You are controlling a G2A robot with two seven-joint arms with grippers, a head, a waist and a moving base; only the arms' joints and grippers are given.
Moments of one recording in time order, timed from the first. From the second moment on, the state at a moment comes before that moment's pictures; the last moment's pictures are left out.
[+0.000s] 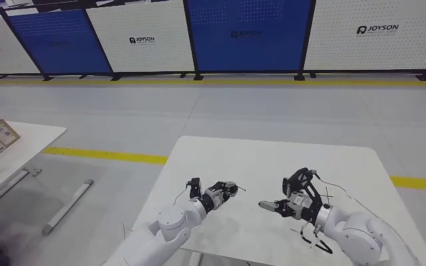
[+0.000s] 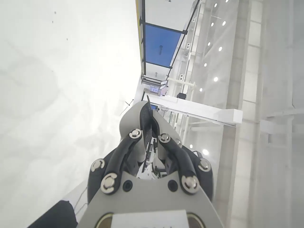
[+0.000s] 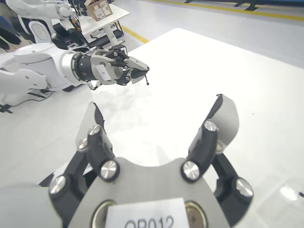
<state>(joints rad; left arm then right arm) 1.38 -0.99 -0.97 -1.68 -0.77 0.06 -0.06 -1.20 -0.98 1.03 -1.77 -0.45 -0.34 0.61</state>
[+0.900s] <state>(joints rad) 1.44 -1.00 -0.95 -1.74 -0.54 -0.09 0.00 -0.98 -1.07 0.93 -1.31 0.42 -0.34 1.14</state>
